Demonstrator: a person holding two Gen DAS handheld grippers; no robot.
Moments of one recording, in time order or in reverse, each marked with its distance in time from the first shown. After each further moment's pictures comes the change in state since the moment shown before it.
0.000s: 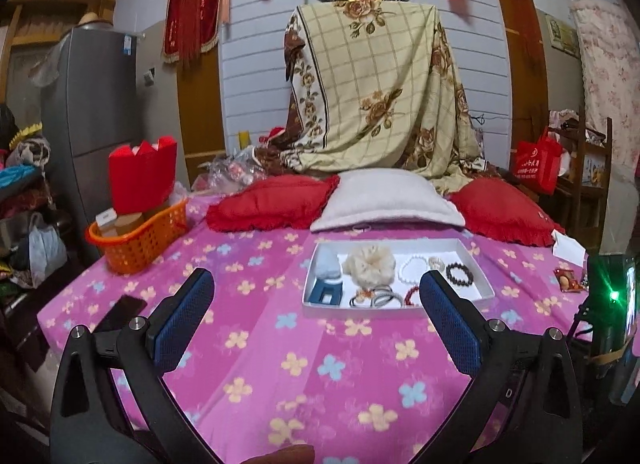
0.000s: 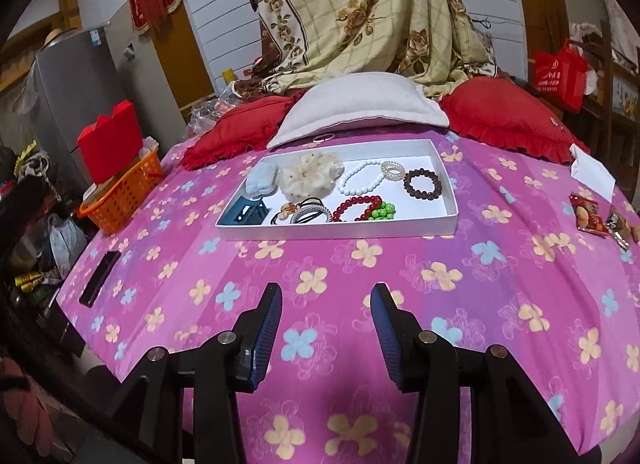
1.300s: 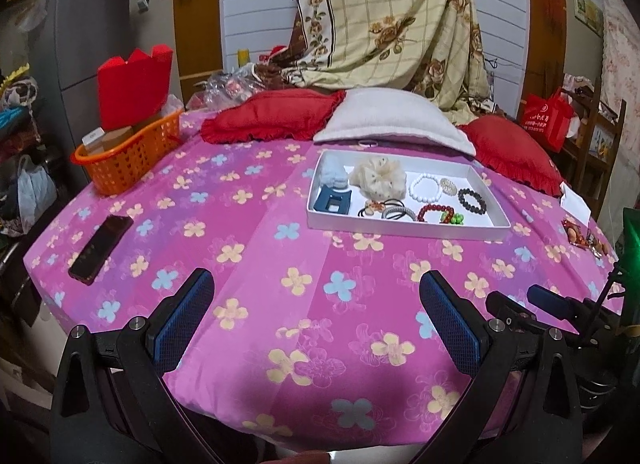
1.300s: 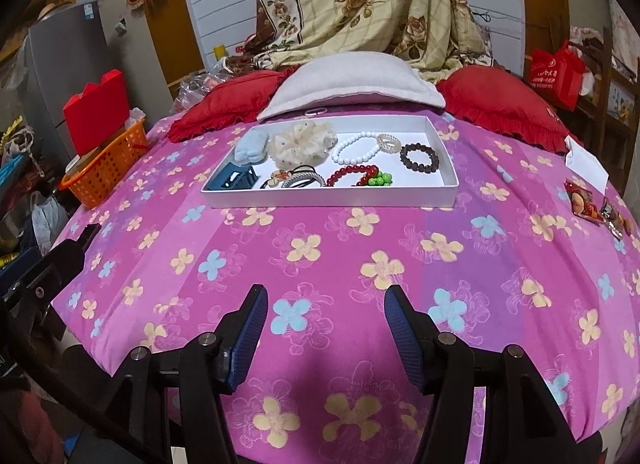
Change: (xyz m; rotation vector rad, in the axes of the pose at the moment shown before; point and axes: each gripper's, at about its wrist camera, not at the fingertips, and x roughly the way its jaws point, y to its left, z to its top) left arm 0.044 0.019 -0.049 -0.044 0.284 -0.027; right arm 0.025 0.009 -0.020 -0.024 0.069 -0.070
